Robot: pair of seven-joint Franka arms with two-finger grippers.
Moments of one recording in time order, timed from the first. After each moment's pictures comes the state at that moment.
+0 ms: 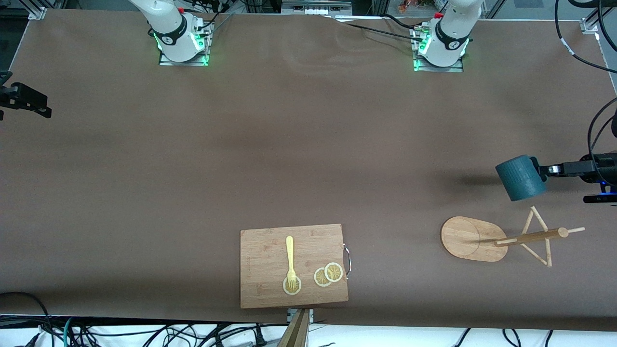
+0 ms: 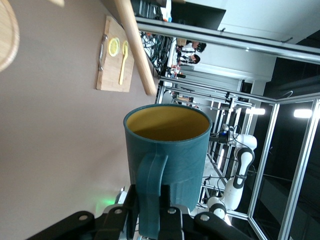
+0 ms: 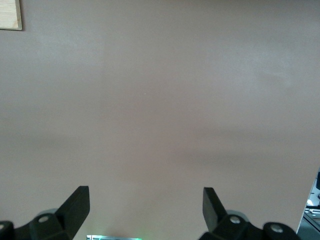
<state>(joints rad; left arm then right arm) 0.71 0.75 -0.17 -1.41 -1.07 1.25 0.47 -0.01 0.09 -0.06 -1.44 -0.08 1.47 -0.19</state>
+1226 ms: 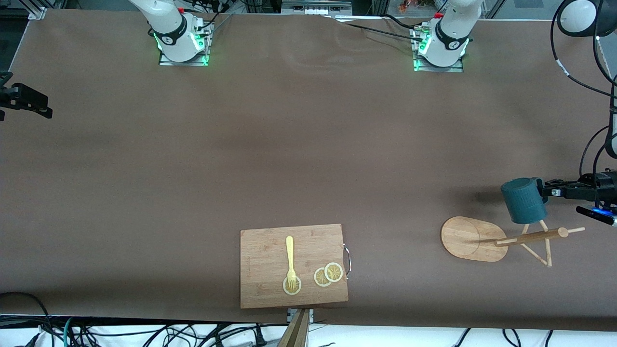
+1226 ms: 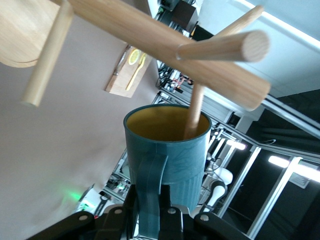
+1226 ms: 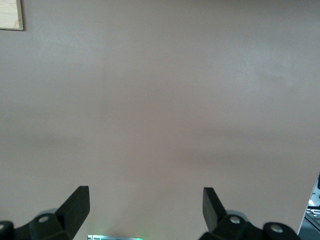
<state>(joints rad) 0.70 0.93 -0.17 -1.22 -1.13 1.25 0.11 -0.01 0.09 -0.06 -1.44 -0.07 1.47 -0.19</state>
